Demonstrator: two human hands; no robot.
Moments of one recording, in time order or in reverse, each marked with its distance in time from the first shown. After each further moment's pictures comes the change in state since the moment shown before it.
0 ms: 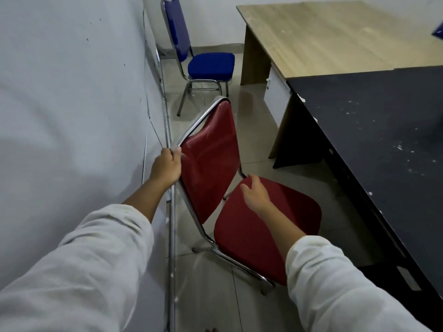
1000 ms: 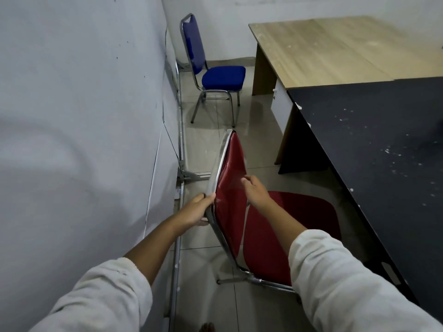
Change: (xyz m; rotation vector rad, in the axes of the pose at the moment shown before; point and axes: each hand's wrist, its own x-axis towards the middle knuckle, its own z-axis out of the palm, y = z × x) left_hand -0.169 0.001 0.030 -0.356 -0.546 -0.164; right_hand -0.071 -0.008 -0.045 0.048 -0.096 -0.051
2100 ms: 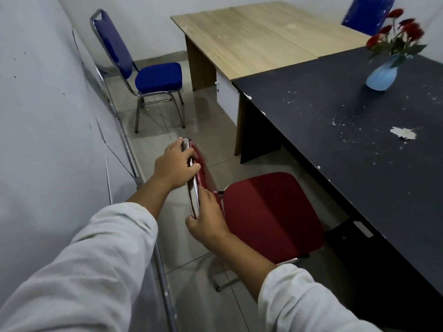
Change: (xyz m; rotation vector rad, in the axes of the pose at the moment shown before) left_hand 0.134 0.103 -0.046 1.042 0.254 0.667; right_hand -0.028 -0.035 0.080 -0.105 0.140 -0.138
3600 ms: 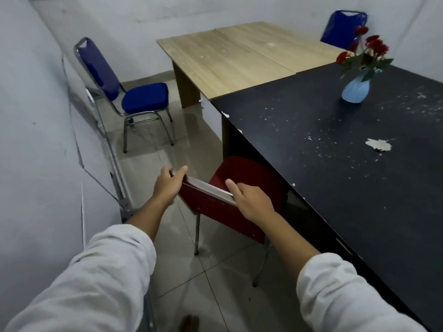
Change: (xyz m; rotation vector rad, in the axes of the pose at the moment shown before) left_hand 0.042 0.076 0.040 -0.722 0.042 -0.564; right_hand 0.042 0.079 -0.182 -0.254 0.121 0.002
